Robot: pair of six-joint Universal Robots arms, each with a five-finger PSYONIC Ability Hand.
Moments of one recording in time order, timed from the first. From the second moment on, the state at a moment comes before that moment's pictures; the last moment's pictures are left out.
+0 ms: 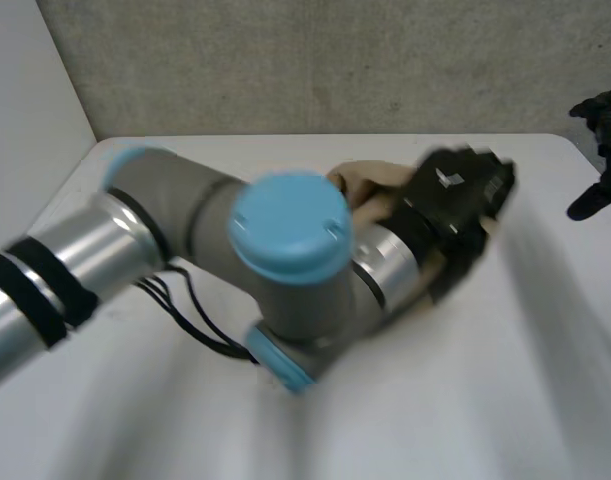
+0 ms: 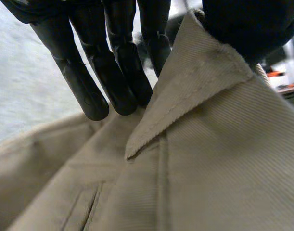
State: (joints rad) left arm 3.77 -2.40 -0.80 3.32 -1.36 3.07; right arm 1.56 -1.50 1.66 -0.19 1.37 2.87; left_hand 1.14 1.20 1.19 1.19 0.98; right_hand 0.20 0.22 0.21 0.23 0.07
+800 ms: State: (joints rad) left arm 4.01 -2.07 -1.13 3.27 -1.32 3.06; right arm 1.67 -1.60 1.73 0.01 1.04 2.92; left_hand 0.28 0.26 0.28 0.27 0.07; right_hand 0.20 0.22 0.21 0.23 0.07
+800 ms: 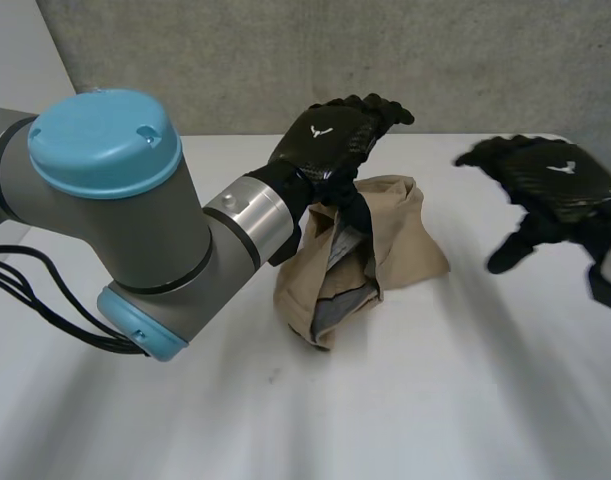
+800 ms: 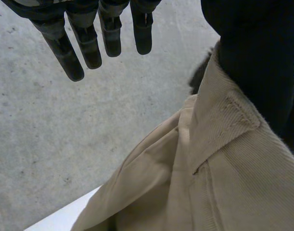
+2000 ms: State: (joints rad) left arm 4.09 -1.92 -1.34 3.28 -1.31 3.07; right arm 1.52 -1.10 1.38 -0.09 1.31 2.75; left_hand 0.27 0.26 0.28 0.27 0.07; right_hand 0.21 0.24 0.25 0.25 0.10
